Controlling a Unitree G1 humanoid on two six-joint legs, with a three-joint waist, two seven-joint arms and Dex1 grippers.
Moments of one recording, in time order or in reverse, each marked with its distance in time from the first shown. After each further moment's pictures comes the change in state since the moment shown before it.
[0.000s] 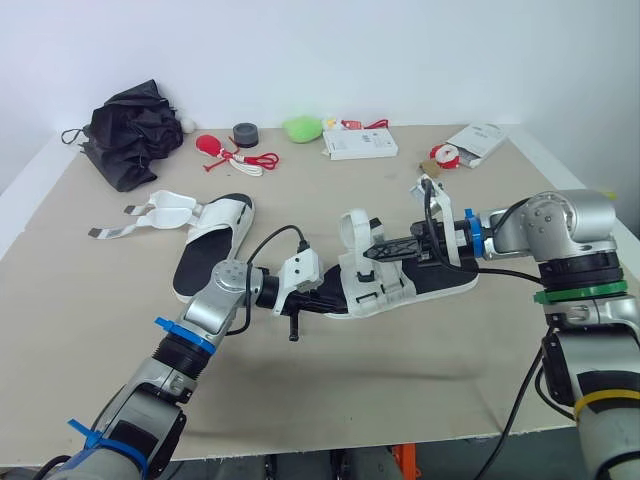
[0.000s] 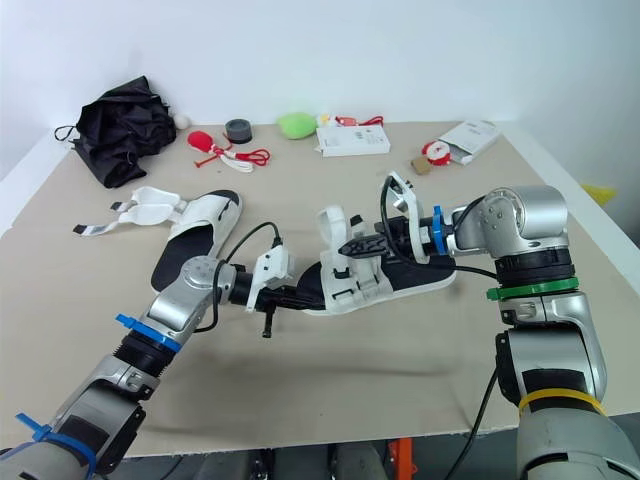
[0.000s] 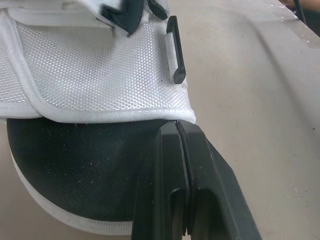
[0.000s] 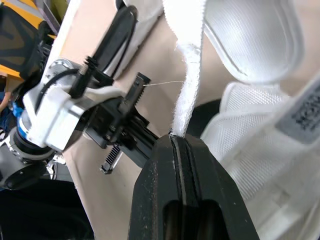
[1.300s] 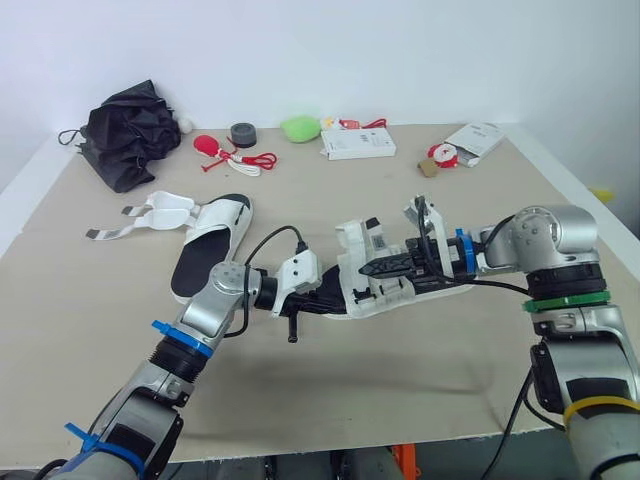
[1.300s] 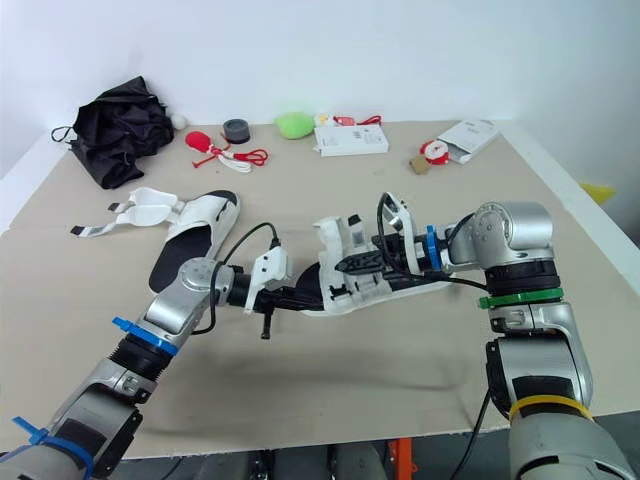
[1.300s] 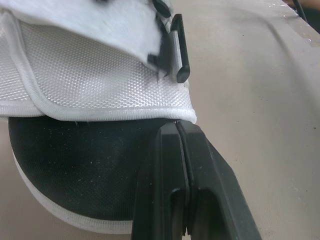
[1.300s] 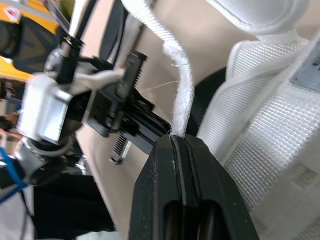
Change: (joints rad) left arm 0.020 0.012 0.001 -0.035 0.000 0.011 0.011; right arm 0.019 0.045 -0.058 0.051 -0.002 0.096 0.017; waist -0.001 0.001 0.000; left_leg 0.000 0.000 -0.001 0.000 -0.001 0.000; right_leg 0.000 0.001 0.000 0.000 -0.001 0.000
